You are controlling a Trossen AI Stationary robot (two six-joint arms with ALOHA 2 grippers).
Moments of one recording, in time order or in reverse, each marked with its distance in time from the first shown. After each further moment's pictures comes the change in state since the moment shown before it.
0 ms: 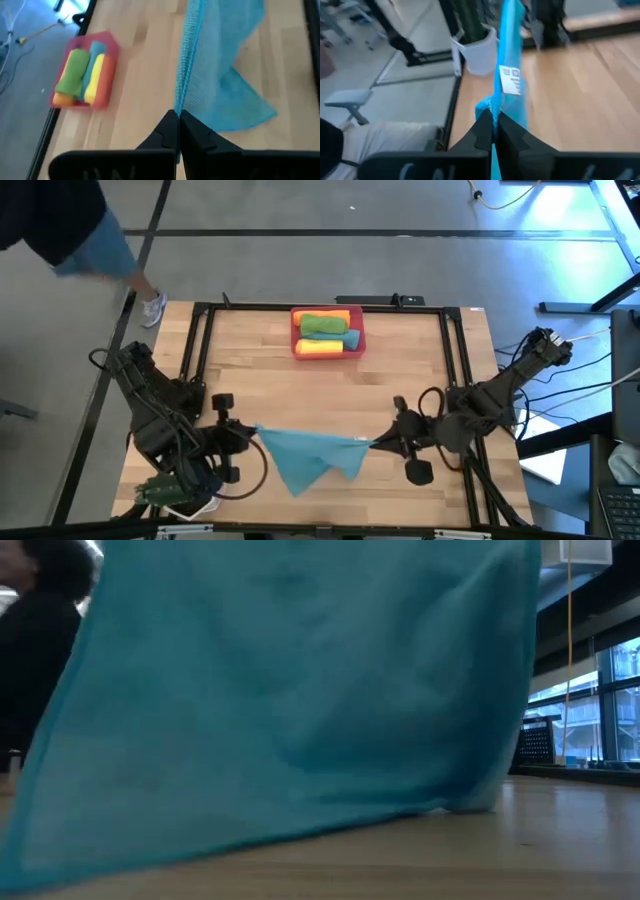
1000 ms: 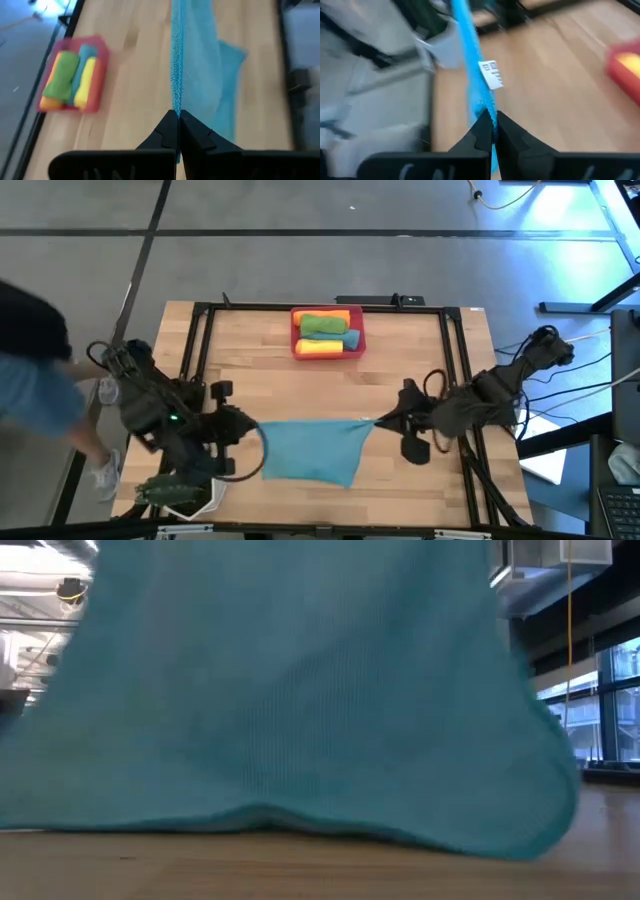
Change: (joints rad) left arm 0.067 -0.008 0.169 -0.035 0.098 0.086; right arm -0.079 0.008 0.182 -0.357 0.015 0.193
